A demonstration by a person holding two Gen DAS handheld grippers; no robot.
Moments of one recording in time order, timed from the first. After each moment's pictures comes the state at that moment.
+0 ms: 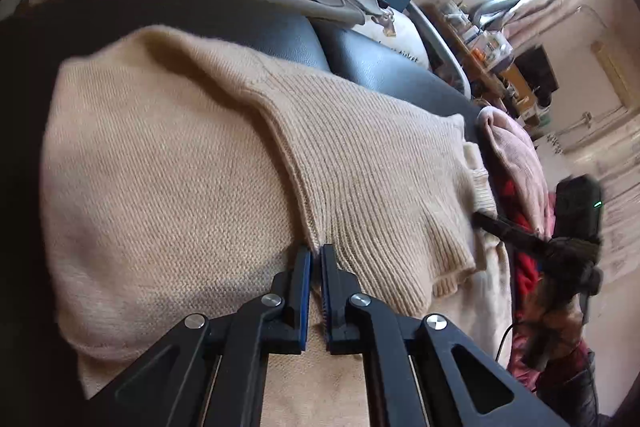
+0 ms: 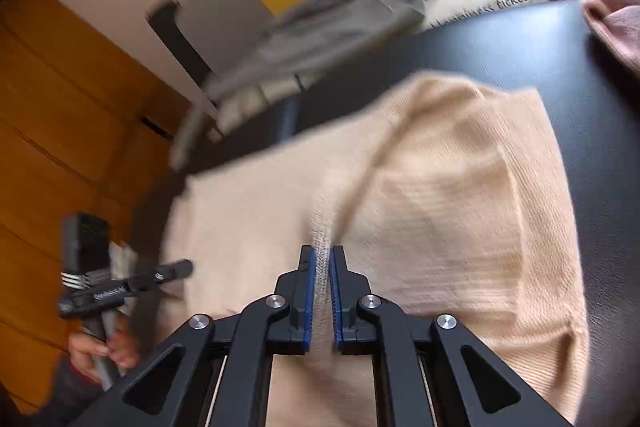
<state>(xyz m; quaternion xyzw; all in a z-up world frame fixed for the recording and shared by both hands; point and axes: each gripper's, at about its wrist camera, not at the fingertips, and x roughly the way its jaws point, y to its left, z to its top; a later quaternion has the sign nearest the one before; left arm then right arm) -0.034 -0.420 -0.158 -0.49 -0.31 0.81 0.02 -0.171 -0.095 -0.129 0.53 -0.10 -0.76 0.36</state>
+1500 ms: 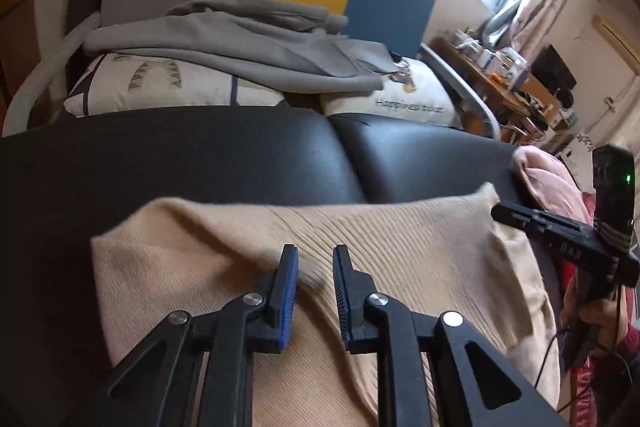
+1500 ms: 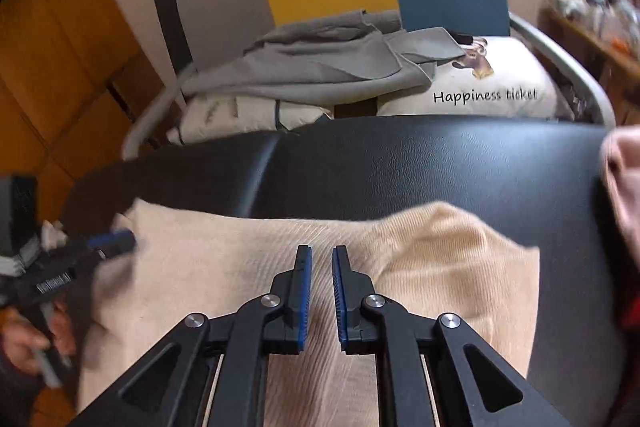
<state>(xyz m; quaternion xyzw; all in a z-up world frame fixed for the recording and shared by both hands) -0.100 -0.441 -0.124 -0.43 -0.19 0.88 -0.06 -0.224 -0.164 -0.100 0.45 0.06 -0.83 0.33</state>
